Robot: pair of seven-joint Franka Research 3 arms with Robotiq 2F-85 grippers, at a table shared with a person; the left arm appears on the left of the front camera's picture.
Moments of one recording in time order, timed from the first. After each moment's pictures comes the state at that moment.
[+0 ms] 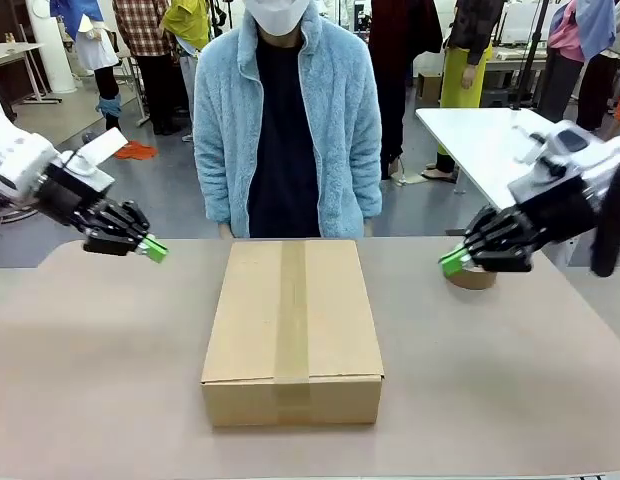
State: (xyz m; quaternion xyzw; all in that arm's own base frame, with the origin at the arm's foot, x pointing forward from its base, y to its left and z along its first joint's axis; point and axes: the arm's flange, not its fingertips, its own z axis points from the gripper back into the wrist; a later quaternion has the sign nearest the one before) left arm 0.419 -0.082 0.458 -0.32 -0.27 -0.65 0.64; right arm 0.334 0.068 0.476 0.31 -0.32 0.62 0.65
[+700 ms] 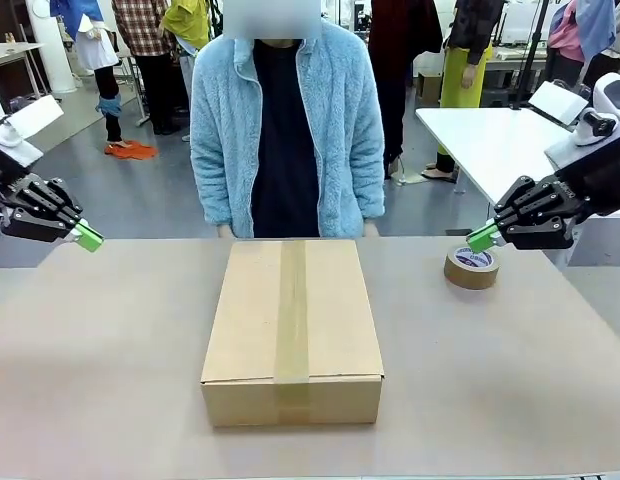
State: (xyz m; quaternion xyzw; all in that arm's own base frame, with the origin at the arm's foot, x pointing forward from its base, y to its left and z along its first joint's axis) left arm 0.365 -0.036 0.519 -0.24 -0.25 -0.63 0.70; right arm 0.305 0.057 0.524 0.27 -0.32 0.60 0.68
